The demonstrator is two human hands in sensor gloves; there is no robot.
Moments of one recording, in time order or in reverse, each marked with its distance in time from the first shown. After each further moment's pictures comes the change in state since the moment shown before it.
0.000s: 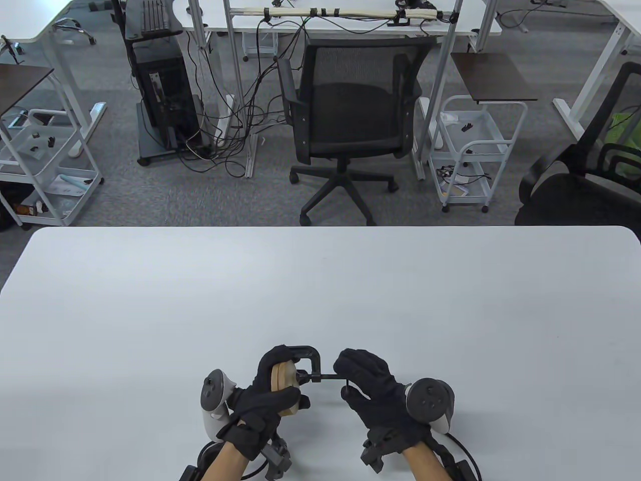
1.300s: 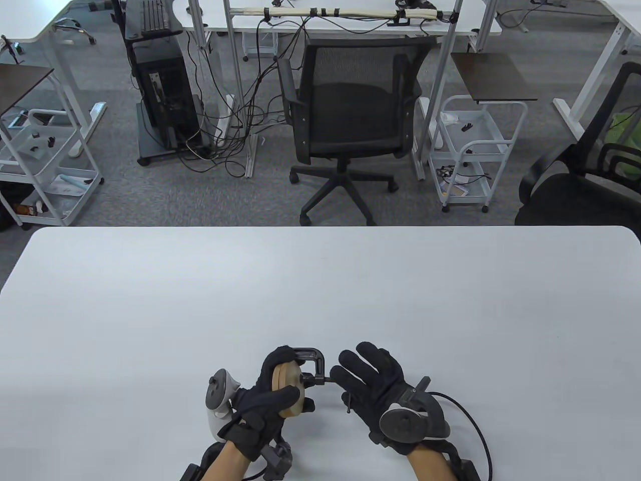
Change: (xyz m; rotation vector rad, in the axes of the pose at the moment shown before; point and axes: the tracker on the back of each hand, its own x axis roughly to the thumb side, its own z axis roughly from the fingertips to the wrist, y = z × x) left_hand -0.001 -0.007 -0.002 -0.054 0.028 0.113; right_hand 0.029 0.009 0.003 0.061 -0.322 0.724
